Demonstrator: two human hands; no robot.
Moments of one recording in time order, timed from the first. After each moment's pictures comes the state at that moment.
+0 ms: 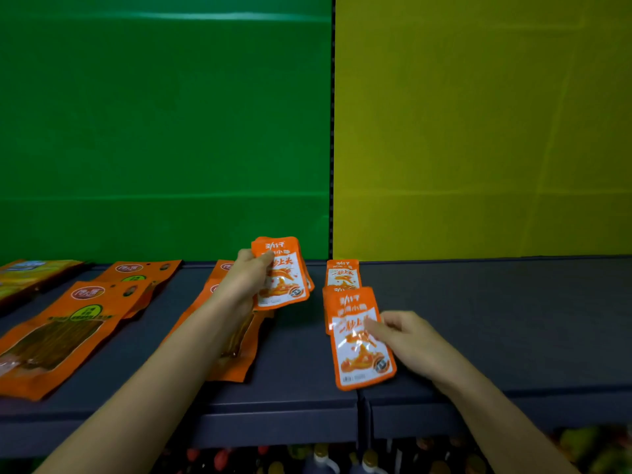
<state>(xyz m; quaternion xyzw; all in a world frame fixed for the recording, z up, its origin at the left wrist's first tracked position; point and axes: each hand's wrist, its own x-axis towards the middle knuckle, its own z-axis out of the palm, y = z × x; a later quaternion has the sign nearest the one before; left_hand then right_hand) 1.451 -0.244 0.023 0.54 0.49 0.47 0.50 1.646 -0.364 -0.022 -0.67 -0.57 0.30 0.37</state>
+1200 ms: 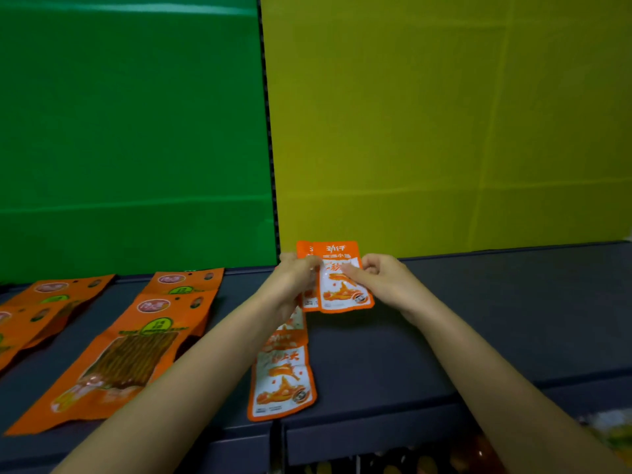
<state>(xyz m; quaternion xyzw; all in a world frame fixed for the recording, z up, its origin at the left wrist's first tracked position) 1.592 -0.265 0.024 0.60 0.42 0.39 0.56 1.737 -0.311 0.011 -0.65 -0.56 0.23 0.45</state>
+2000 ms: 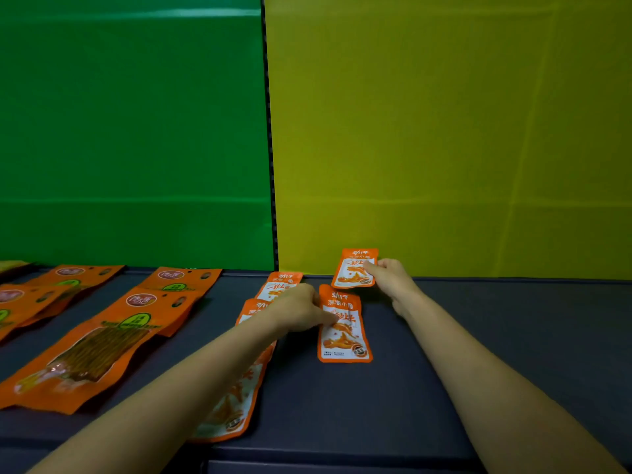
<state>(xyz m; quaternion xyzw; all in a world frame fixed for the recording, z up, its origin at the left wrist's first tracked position) 1.640 -0.254 0.003 0.75 0.58 0.16 0.28 1.810 -0.227 -0.008 -0.64 -0.47 0.31 0.53</state>
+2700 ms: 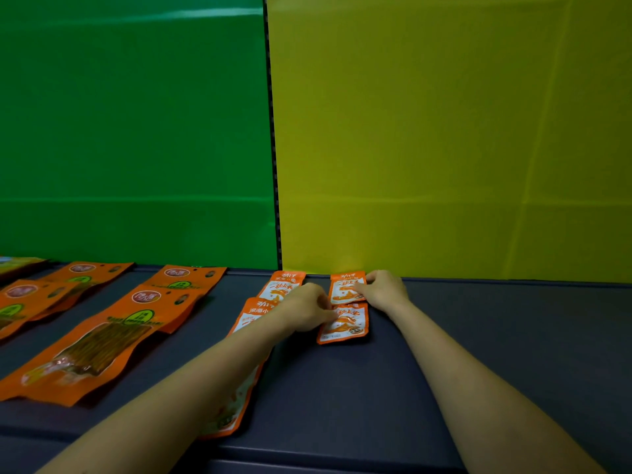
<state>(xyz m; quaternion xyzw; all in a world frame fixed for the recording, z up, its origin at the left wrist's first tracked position) 1.652 -0.242 -0.006 0.79 0.55 0.15 0.20 1.808 -0.213 -0.026 -0.74 -0.57 0.16 0.32</state>
